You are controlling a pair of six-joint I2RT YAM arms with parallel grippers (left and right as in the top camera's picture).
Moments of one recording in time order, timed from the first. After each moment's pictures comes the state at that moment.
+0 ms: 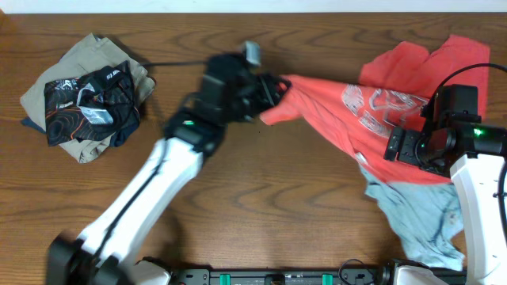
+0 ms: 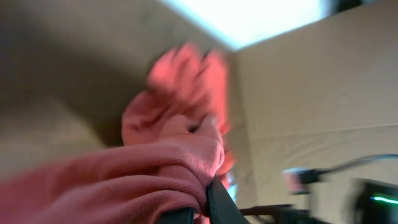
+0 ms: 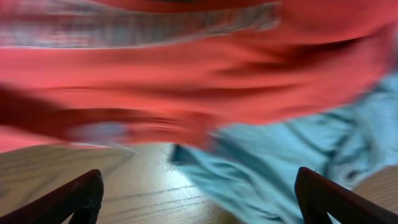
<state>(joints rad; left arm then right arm) -0.44 1.47 1.16 -0.11 0.47 -0.94 -0.12 1.31 1.14 -1.14 0.02 0.20</state>
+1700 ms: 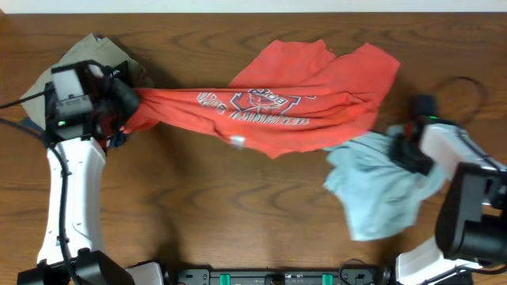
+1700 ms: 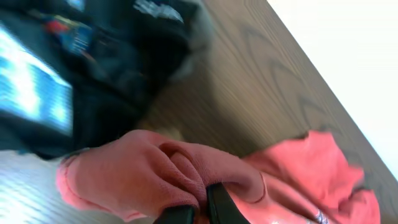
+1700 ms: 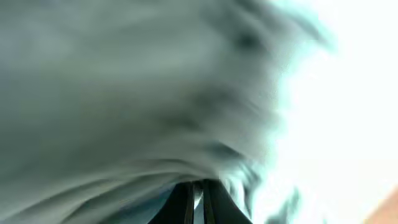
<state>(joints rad) 0.27 1.43 1.15 -0.58 0.24 -0.60 -0.24 1.78 0.96 -0.69 0.30 0.47</state>
